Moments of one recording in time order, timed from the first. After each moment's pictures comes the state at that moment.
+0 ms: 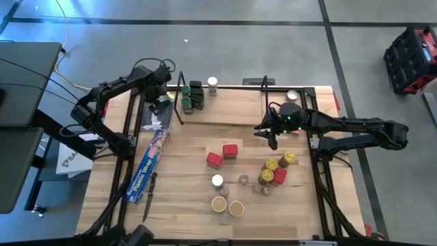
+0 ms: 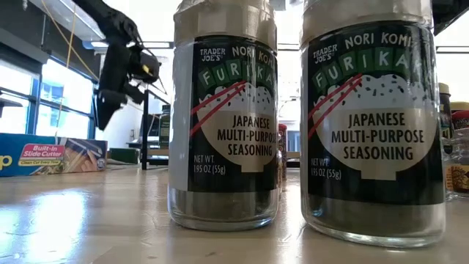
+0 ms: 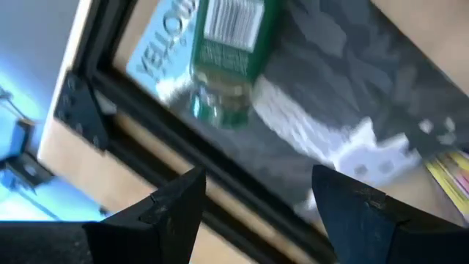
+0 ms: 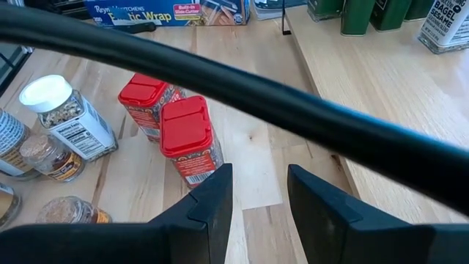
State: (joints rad) left arm 0.93 1.54 1.12 -1.18 -0.30 0.28; right arm -0.32 1.02 0.54 -0.09 -0.25 -0.03
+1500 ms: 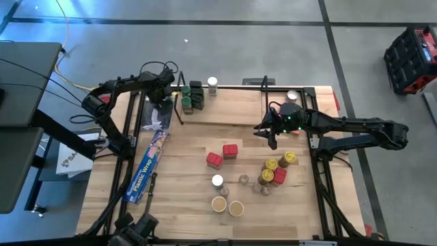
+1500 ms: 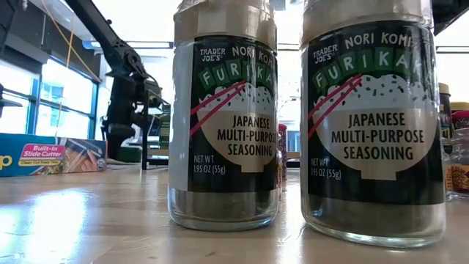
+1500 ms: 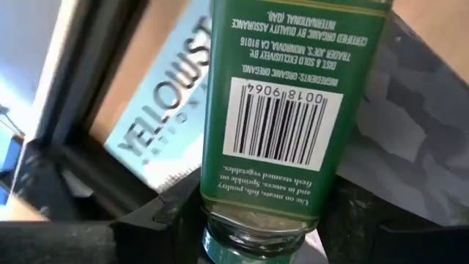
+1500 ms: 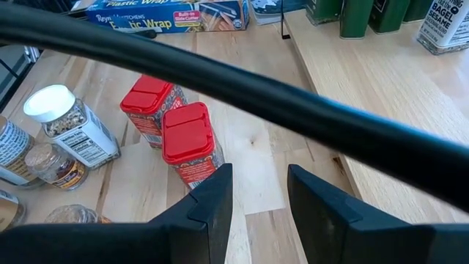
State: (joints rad) left arm 1.00 1.71 1.03 -0.85 -0.30 0.33; right arm -0.32 1.02 0.54 -0.08 -0.25 0.00
